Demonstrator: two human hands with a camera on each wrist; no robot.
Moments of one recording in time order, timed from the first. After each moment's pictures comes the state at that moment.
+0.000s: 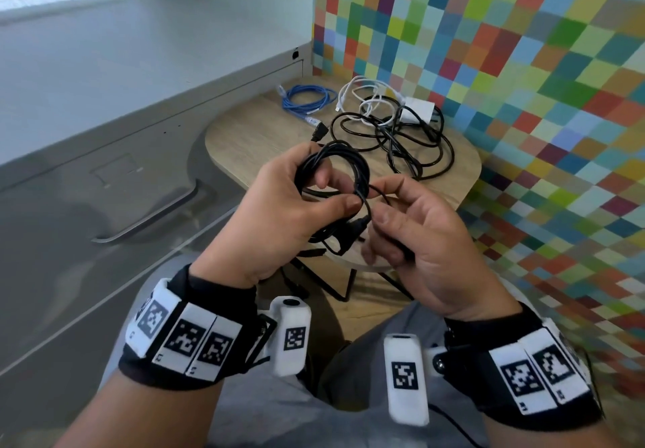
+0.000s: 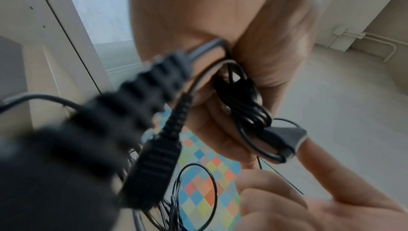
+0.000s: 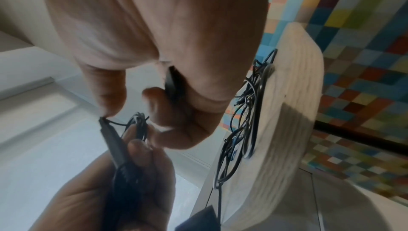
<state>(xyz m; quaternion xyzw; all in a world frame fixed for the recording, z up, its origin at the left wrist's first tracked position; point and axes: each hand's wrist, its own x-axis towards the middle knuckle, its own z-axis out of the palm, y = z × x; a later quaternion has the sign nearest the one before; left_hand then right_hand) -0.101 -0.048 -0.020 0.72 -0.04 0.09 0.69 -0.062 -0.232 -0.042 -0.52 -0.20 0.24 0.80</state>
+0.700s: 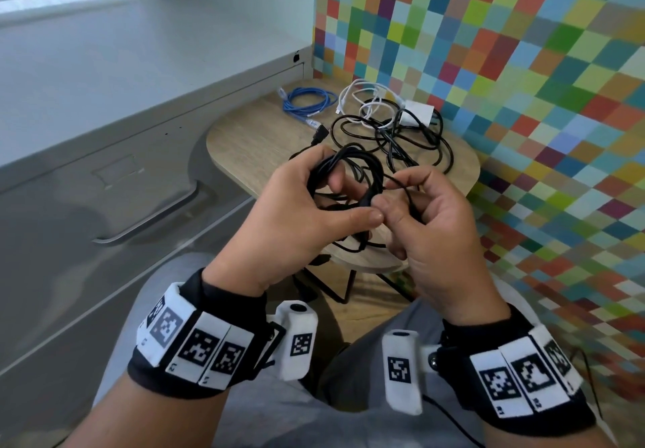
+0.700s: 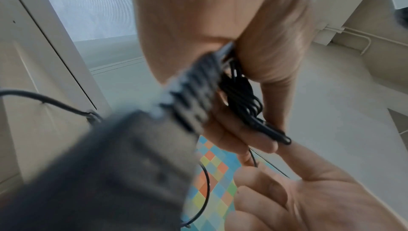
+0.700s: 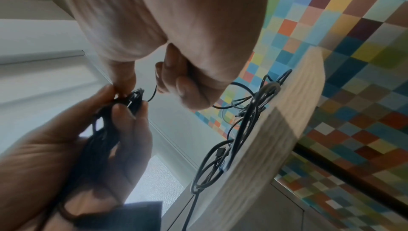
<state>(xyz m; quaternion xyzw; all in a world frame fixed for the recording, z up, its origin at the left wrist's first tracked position) -0.101 -0.054 -0.021 0.73 -0.06 0.09 0.68 -0.061 -0.233 -0.042 -0.67 -0.17 0.03 0.72</state>
